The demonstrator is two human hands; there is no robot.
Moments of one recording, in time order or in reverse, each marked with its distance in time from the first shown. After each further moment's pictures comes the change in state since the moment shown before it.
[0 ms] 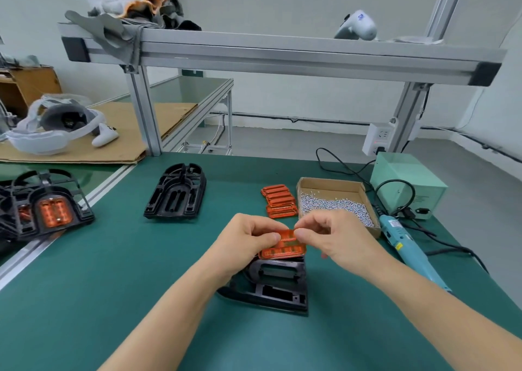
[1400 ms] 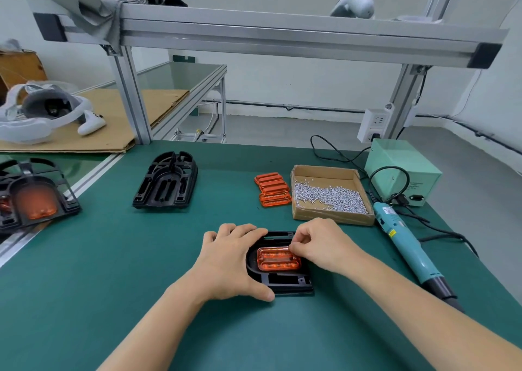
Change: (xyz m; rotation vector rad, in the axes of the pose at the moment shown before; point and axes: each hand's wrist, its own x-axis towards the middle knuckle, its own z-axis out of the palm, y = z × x) left_hand -0.014 -0.041 0.000 1.049 -0.094 -0.011; right_hand 0.011 0.036 0.024 -0.392 -0.143 0.202
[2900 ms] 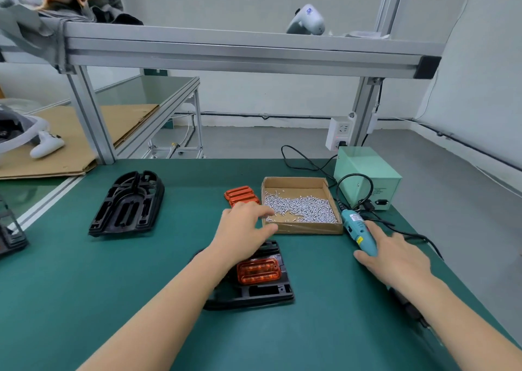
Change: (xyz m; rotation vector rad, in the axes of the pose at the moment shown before) left_hand 0.084 0.059 -0.023 -0.225 0.193 0.073; right_hand -0.041 0.117 -0.057 -0.425 0.184 0.604
